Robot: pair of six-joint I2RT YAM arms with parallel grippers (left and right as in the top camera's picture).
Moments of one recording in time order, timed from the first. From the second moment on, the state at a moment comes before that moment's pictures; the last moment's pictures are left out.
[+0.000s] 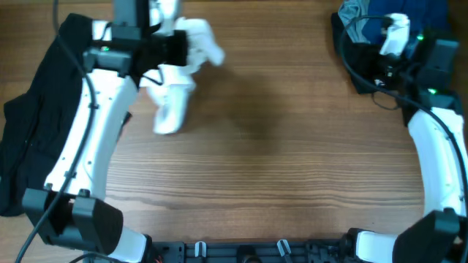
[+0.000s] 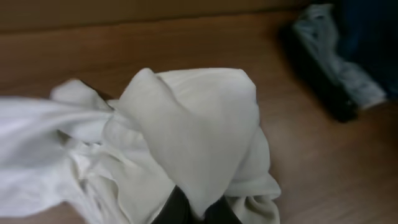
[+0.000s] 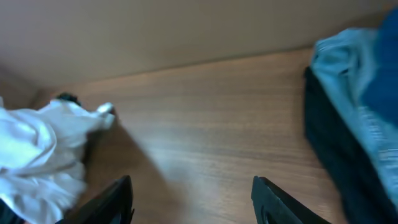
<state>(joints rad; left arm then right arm) -0.21 1.69 1.66 -0.76 0.29 -0.09 -0.21 1.47 1.18 -0.32 -0.60 0.10</state>
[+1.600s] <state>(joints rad) -0.10 1.89 1.38 -0.87 0.18 -0.26 -0.25 1.49 1.18 -0.57 -0.61 0.07</state>
